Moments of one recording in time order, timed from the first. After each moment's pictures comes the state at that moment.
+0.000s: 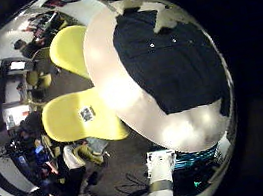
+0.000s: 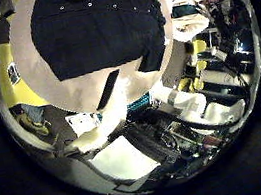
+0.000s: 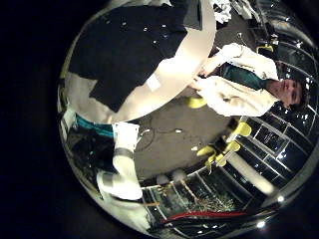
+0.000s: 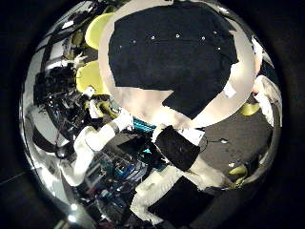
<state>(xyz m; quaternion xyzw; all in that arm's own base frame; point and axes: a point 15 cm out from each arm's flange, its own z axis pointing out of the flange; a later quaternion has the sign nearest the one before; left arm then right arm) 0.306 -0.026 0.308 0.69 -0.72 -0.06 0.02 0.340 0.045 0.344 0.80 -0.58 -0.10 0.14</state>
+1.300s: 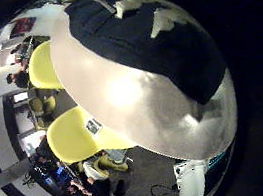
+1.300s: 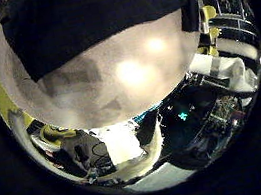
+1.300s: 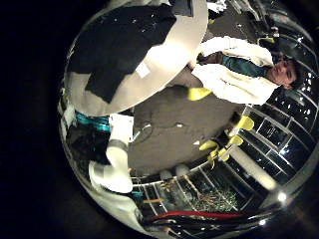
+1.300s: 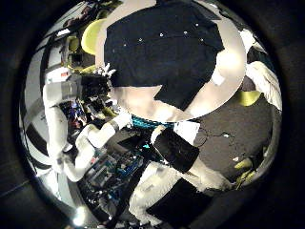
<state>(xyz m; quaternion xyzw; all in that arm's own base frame) 0.285 -0.027 0.159 0.56 -0.82 -0.16 -0.03 0.319 -0.008 0.373 0.78 -0.61 -0.10 0.14</state>
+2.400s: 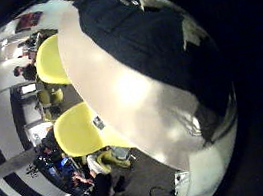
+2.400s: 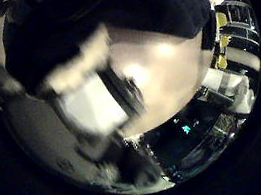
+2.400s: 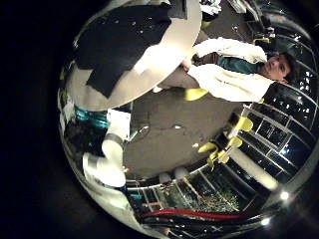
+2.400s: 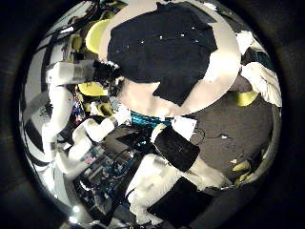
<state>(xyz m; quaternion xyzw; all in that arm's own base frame) 0.334 -0.039 0.181 0.58 -0.79 -0.15 -0.08 0.298 -0.031 0.394 0.78 -0.60 -0.09 0.13</state>
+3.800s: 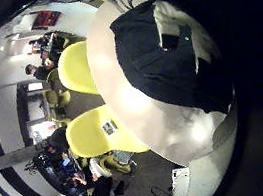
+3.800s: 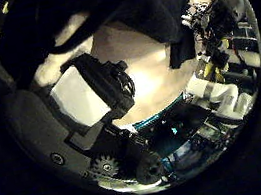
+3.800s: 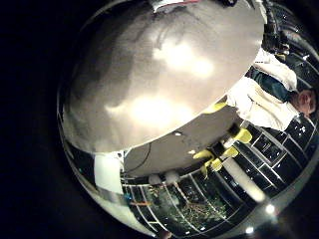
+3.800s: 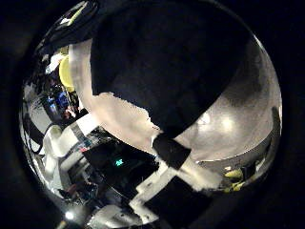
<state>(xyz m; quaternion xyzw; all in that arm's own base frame) 0.358 -0.050 0.261 0.59 -0.79 -0.14 -0.09 0.308 0.008 0.139 0.81 -0.56 -0.08 0.18</state>
